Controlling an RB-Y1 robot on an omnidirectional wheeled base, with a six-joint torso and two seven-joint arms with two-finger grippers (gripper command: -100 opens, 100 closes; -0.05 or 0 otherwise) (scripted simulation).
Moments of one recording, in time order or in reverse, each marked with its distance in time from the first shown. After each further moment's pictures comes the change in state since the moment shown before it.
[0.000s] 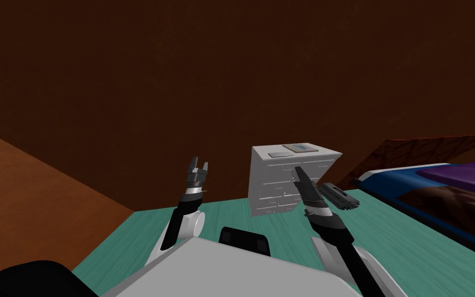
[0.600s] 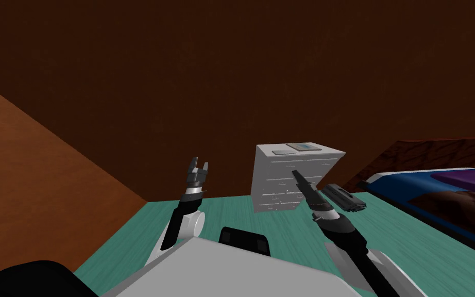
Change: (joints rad) left arm 0.000 0.000 0.000 0.000 0.000 0.000 0.000; right arm 0.011 -0.148 -0.050 0.034 0.102 -0.064 -0.051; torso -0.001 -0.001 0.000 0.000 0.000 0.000
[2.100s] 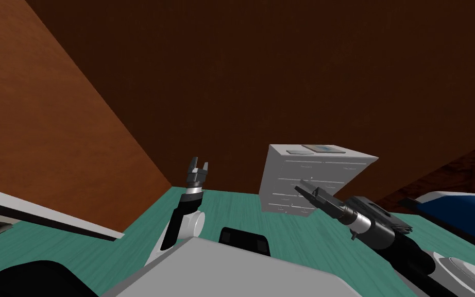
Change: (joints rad) left arm 0.000 0.000 0.000 0.000 0.000 0.000 0.000; right arm 0.069 -0.397 -0.200 0.136 0.305 -0.204 -0.120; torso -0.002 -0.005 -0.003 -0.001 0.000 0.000
